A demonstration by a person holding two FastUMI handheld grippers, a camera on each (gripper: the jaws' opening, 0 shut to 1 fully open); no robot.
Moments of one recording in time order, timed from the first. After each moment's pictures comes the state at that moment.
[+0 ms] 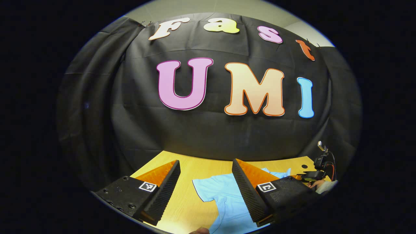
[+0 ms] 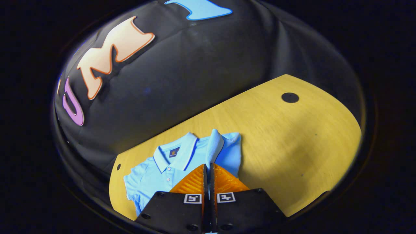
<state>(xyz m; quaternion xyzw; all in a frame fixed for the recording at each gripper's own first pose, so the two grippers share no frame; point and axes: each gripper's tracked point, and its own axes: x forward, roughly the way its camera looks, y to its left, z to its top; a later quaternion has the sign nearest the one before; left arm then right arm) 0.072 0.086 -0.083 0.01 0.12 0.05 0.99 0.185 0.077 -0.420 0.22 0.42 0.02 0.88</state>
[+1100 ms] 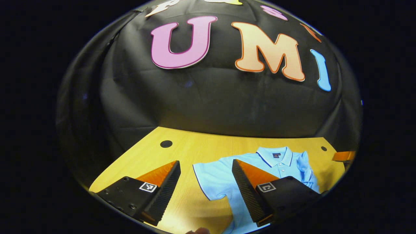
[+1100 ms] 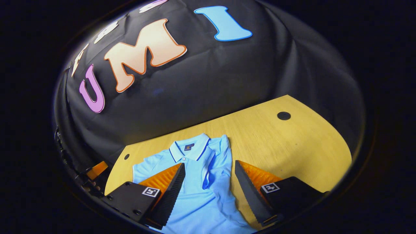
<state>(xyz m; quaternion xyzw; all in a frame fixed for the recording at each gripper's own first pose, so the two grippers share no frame) 0.158 0.118 -0.245 0.02 0.23 0.06 0.97 0.124 0.045 -0.334 0.15 0.37 0.03 0.92</state>
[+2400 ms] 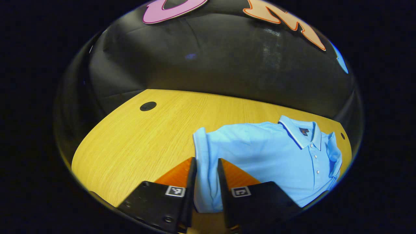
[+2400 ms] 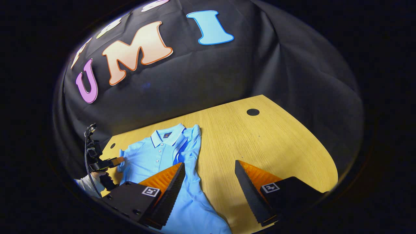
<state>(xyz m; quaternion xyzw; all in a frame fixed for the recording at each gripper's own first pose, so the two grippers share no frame) 0.197 0.115 -0.379 -0.01 0.35 0.08 0.93 0.066 -0.018 -0.331 0.11 0.39 -0.01 0.91</state>
